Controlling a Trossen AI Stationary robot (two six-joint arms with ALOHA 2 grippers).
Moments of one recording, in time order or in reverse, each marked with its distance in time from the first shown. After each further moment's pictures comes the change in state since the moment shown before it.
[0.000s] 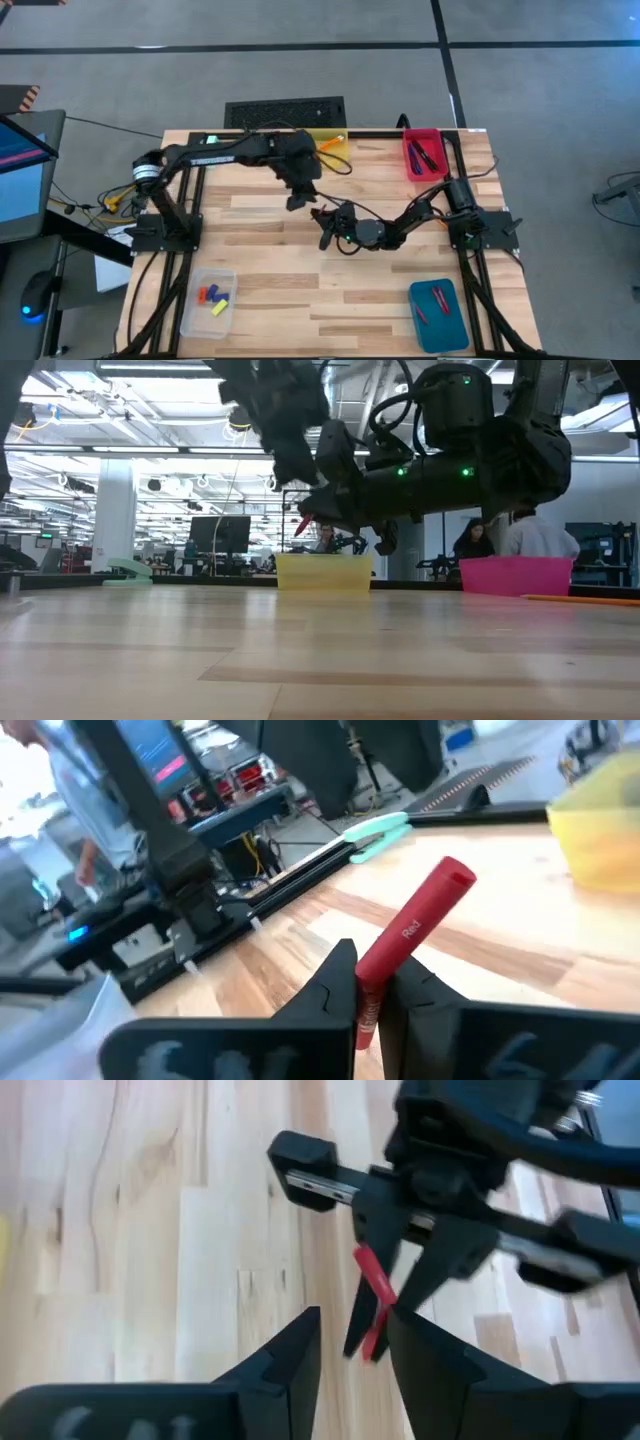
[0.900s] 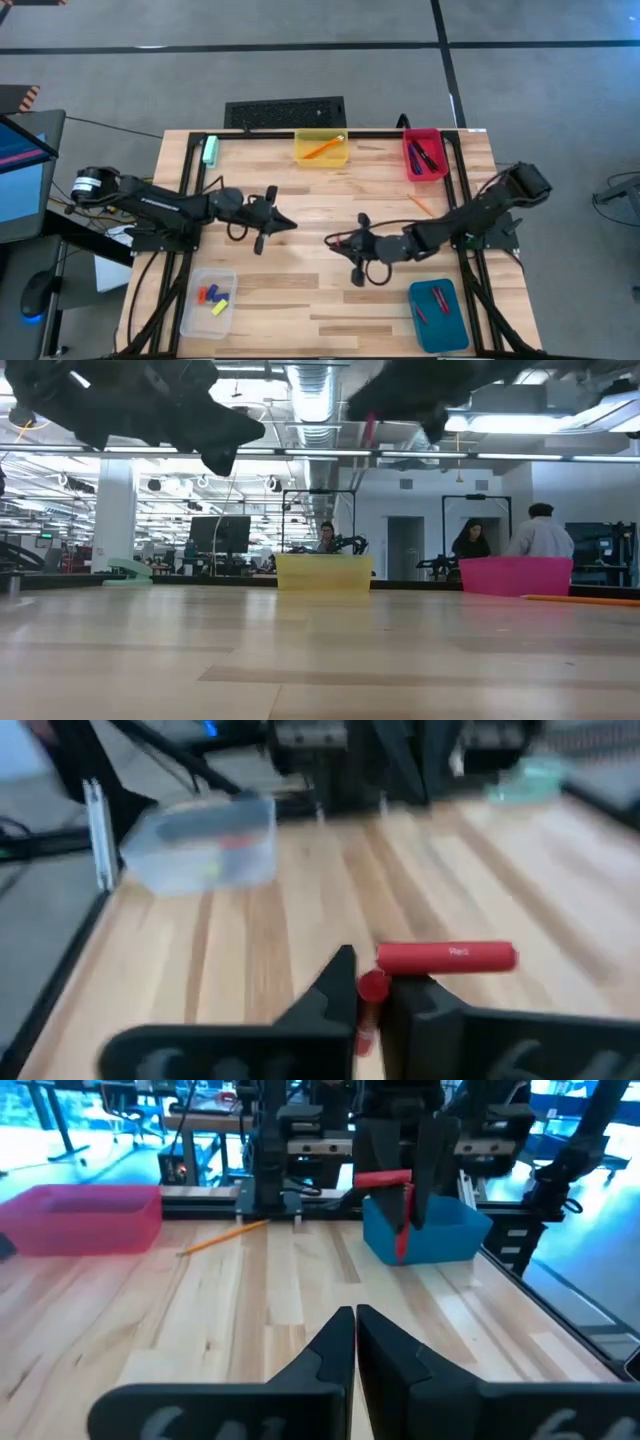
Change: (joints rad) left arm -0.325 -0.518 -1.052 1.421 -0.302 -0.232; right arm 0.232 -0.562 0.045 -0.969 -0.179 -0.183
